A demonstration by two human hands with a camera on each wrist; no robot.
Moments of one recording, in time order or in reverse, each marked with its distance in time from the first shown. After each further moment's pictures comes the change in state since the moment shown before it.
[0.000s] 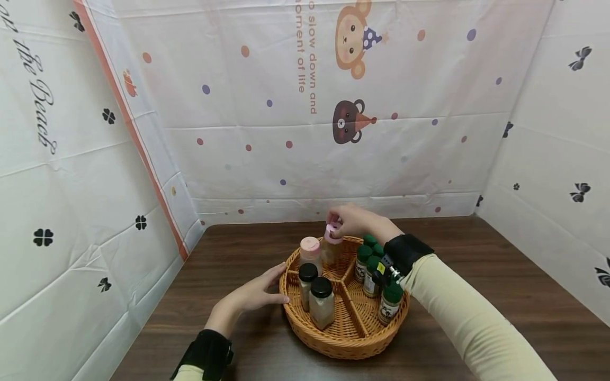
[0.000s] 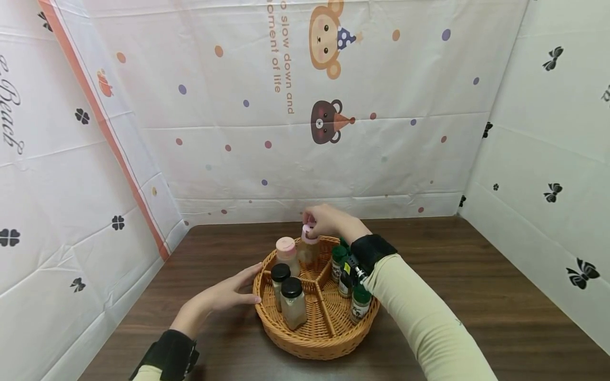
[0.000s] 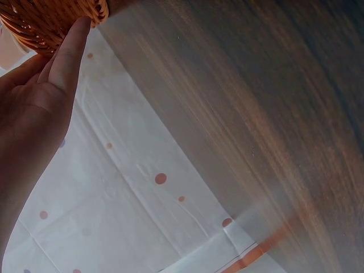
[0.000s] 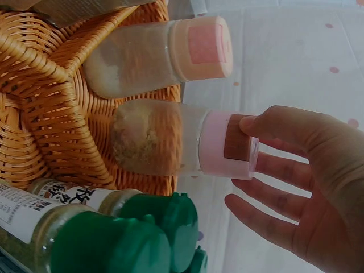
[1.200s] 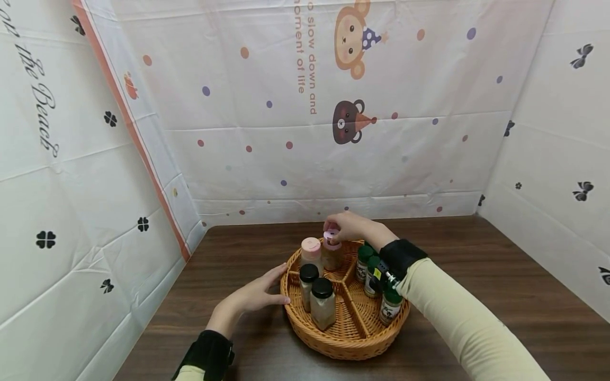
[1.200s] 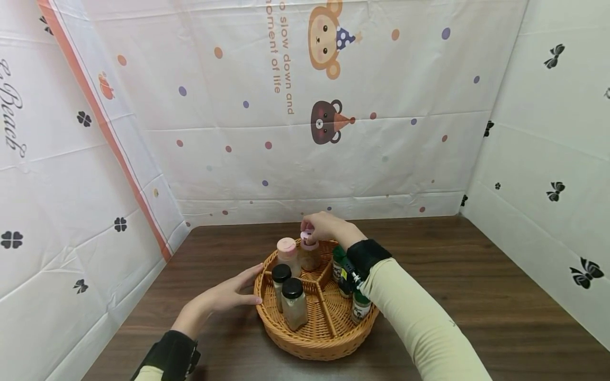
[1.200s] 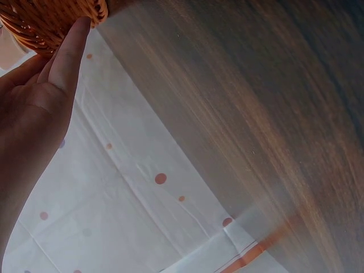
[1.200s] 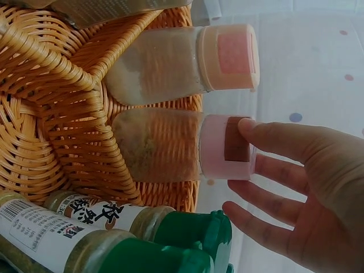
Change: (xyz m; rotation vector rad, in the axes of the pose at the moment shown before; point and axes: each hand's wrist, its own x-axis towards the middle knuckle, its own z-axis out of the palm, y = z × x) left_hand 0.001 0.001 0.000 0.003 -0.007 0.012; right_hand 0.004 0.000 0.017 -0.018 -0.016 -0.018
